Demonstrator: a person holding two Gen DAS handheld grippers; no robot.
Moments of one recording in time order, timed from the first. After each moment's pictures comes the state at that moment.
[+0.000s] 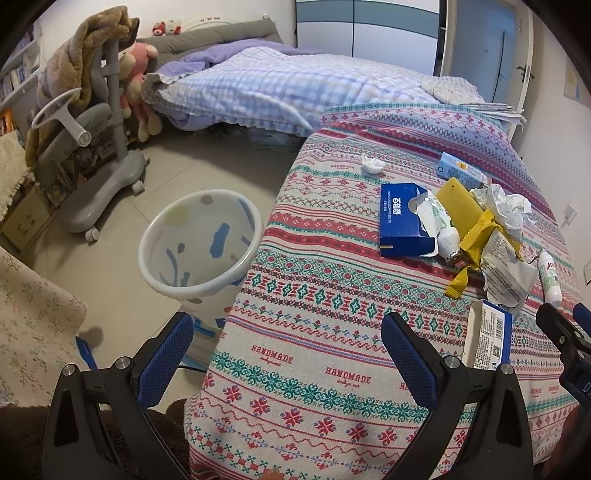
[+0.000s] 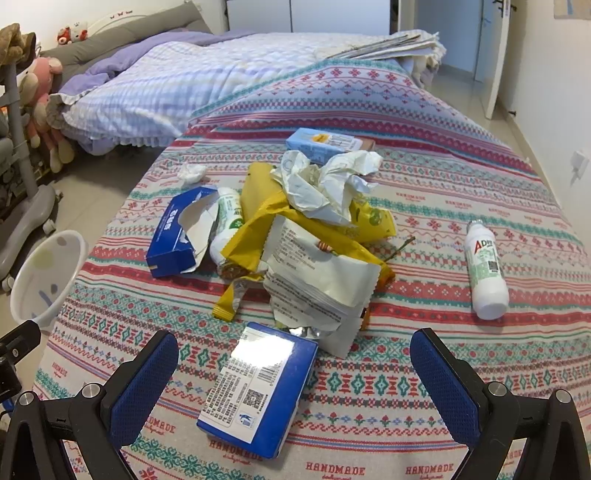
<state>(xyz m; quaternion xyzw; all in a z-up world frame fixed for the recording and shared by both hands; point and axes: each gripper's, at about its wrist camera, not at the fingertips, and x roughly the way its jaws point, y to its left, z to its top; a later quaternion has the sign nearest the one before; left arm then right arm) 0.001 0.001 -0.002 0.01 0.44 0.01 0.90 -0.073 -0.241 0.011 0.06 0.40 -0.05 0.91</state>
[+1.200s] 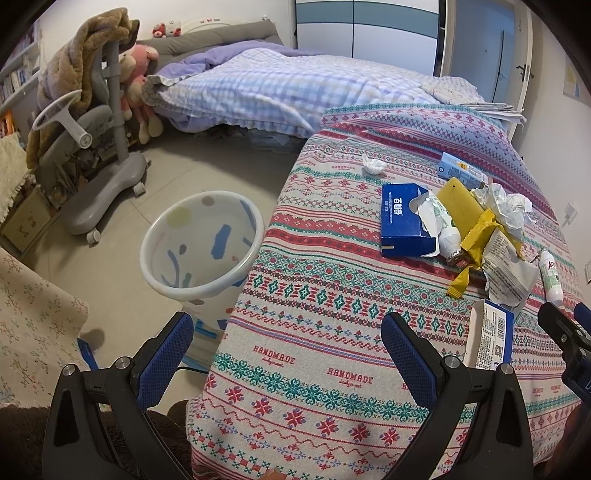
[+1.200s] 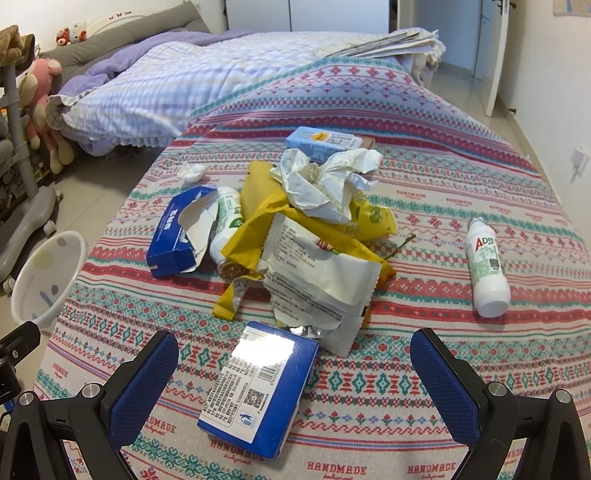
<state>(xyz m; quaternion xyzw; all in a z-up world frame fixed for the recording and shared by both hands) 0.001 0.002 -0.001 0.01 0.44 0.01 0.90 -0.073 -0.242 0.010 0.06 0.40 -0.05 0.91</state>
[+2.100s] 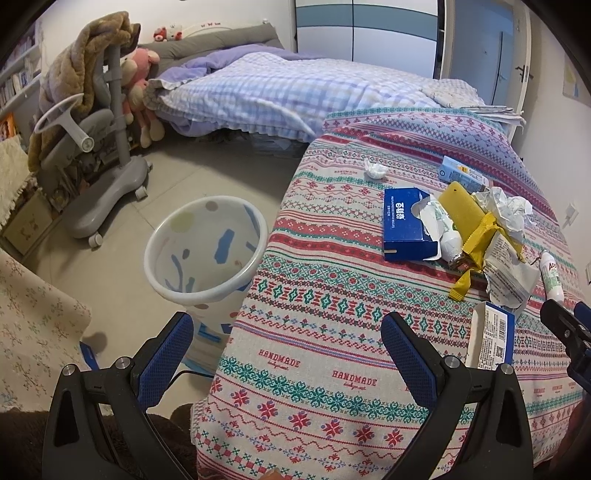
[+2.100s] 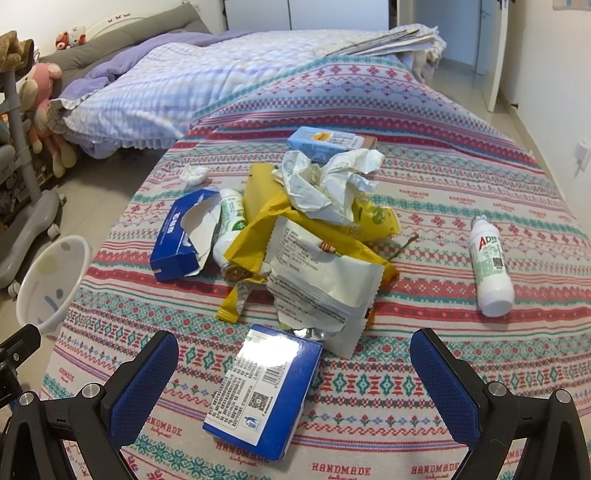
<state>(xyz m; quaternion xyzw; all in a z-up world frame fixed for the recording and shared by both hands) 0.000 0.005 0.001 0.02 0.43 0.01 0.90 -0.072 -0.244 0.013 0.08 0.40 -0.04 0.91</state>
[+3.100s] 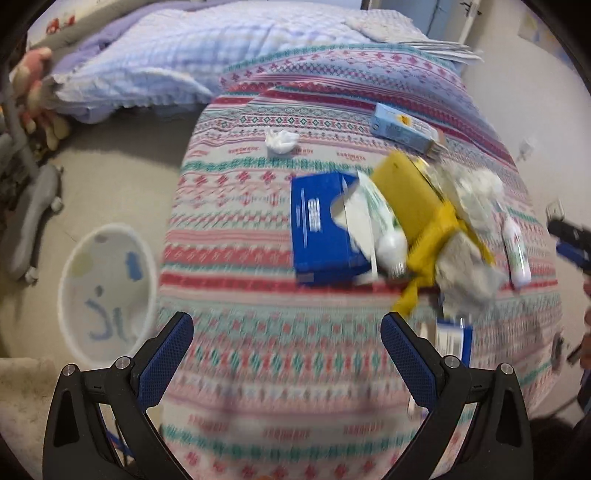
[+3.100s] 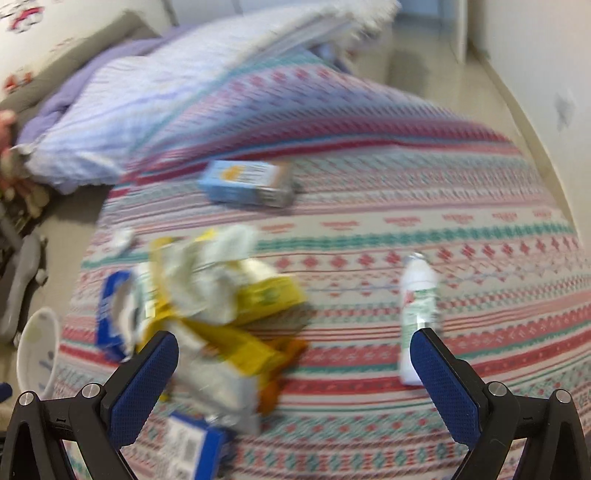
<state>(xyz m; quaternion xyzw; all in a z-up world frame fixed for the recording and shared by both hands) 0.118 -0.065 -0.008 0.05 0.55 -0.14 0.82 -0.002 -0.374 0.037 0.17 0.45 -0.08 0.87</state>
